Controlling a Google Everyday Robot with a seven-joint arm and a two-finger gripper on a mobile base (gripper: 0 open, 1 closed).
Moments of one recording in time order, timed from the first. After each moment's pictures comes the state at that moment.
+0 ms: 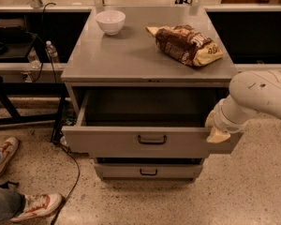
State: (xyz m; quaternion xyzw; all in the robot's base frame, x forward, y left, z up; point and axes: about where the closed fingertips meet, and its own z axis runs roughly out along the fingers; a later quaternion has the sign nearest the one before) arm 0.546 -0.247 0.681 -0.68 0.72 -0.06 0.14
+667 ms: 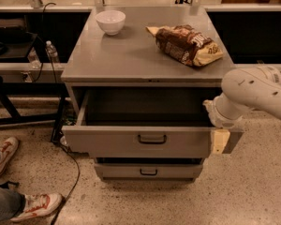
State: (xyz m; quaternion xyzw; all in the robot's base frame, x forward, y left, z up) arm 0.563 -0.250 0.671 -0.69 0.71 -0.06 0.12
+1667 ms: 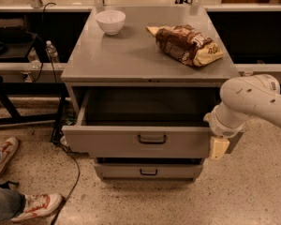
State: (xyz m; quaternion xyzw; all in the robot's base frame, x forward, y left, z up) arm 0.541 -0.250 0.648 -0.68 0.72 -0.05 0.10
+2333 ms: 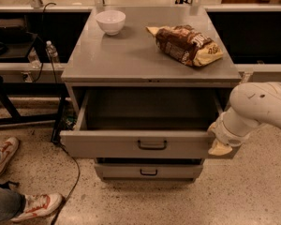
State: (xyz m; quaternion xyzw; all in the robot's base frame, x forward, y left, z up) arm 0.508 -0.254 0.648 -0.66 0.74 -0.01 0.10
